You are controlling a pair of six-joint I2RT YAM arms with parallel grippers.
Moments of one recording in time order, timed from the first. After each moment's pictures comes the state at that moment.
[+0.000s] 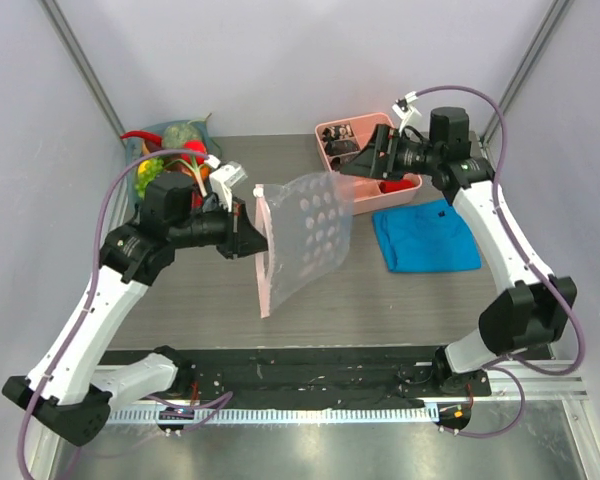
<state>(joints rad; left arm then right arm) -0.53 1.05 1.34 -0.79 0.55 -0.21 0.19 1.54 1.50 -0.40 -0.82 0.48</state>
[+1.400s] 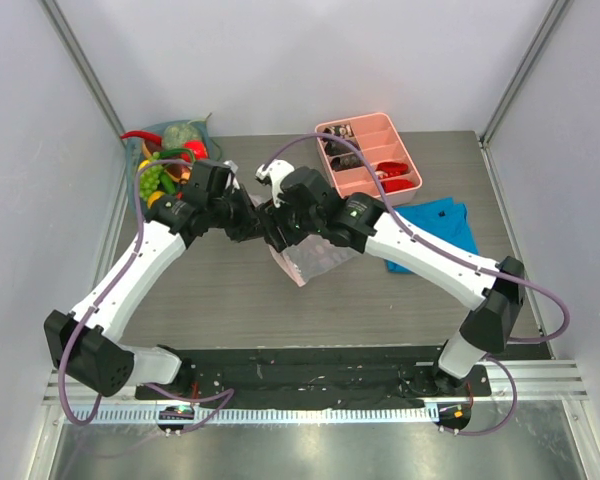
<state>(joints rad) -0.45 1.33 1.31 -0.78 0.29 -0.87 0.96 1.63 1.65 -0.66 0.04 0.18</state>
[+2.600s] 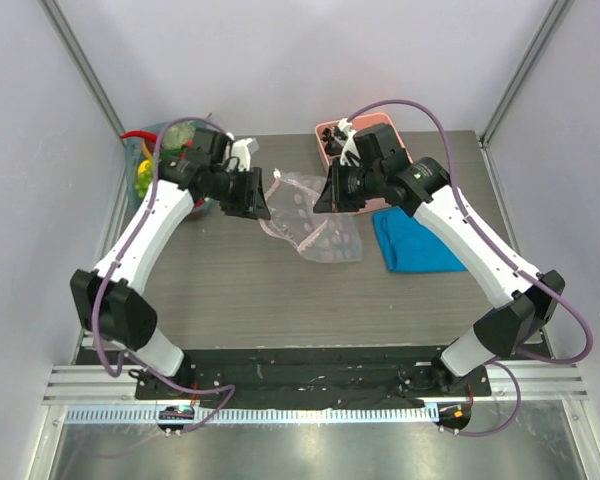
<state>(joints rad) -0.35 1.62 1.64 -1.00 0.44 -0.22 0.61 1.55 1.70 -0.86 -0.29 0.46</state>
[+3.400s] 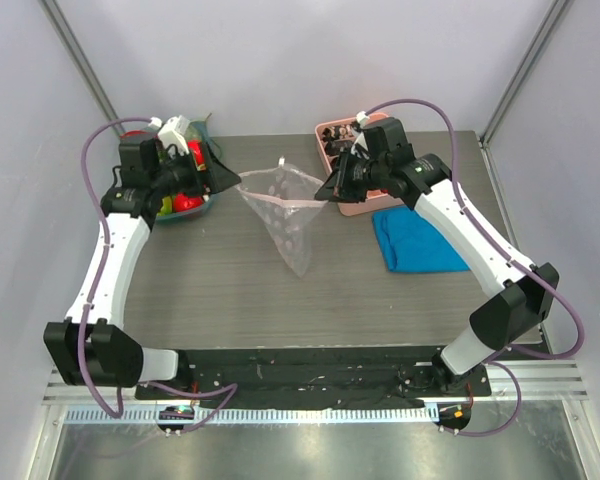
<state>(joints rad) -0.03 1.34 1.33 -0.47 0.59 -0.34 0.51 1.58 1.66 -0.73 -0.36 0.69</state>
